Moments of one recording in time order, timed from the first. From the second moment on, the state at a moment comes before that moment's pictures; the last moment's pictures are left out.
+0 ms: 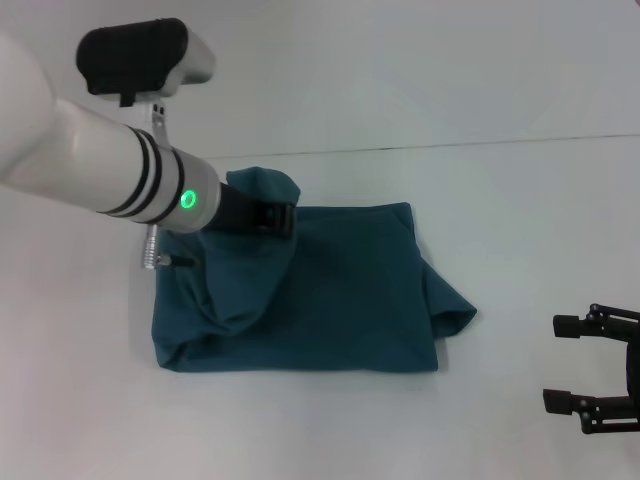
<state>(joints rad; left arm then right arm) -0.81 -2.18 -1.84 -1.07 -0.54 1.09 -2.98 0.31 2.04 -0.53 -0.92 -2.08 -1.84 1.23</state>
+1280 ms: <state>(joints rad) -0.89 -2.18 -1.71 -0.92 -0.74 0.93 -2.98 0.27 2.04 -0.52 -0.90 -2.09 -1.82 1.19</state>
